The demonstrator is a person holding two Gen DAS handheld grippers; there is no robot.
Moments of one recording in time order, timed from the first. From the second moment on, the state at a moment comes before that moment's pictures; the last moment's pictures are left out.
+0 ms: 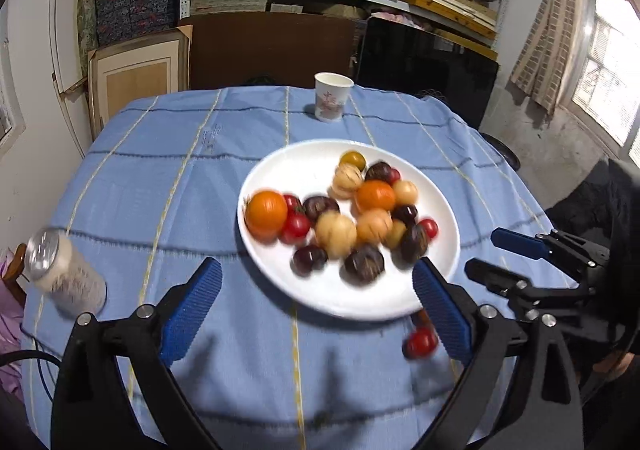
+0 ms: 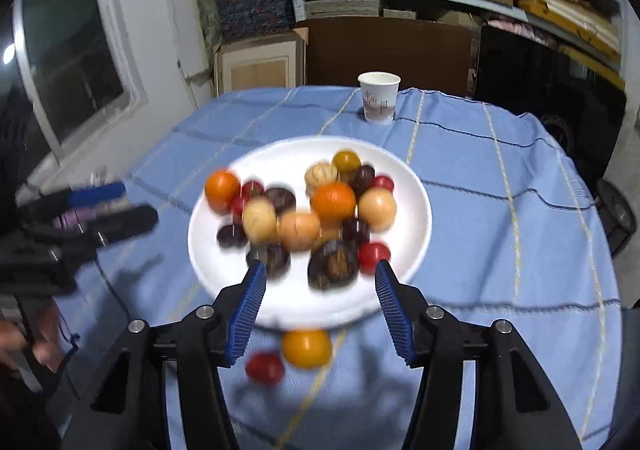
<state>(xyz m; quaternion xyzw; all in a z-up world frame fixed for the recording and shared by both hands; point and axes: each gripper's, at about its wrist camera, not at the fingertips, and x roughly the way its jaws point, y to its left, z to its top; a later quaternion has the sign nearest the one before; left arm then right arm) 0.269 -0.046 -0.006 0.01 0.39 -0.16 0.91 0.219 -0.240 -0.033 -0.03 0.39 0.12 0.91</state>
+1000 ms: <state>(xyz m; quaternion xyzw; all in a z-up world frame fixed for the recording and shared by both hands) 0.215 -0.092 -0.073 0.09 0.41 -0.19 0.89 0.143 -0.262 -0.046 0.03 0.35 0.08 0.93</state>
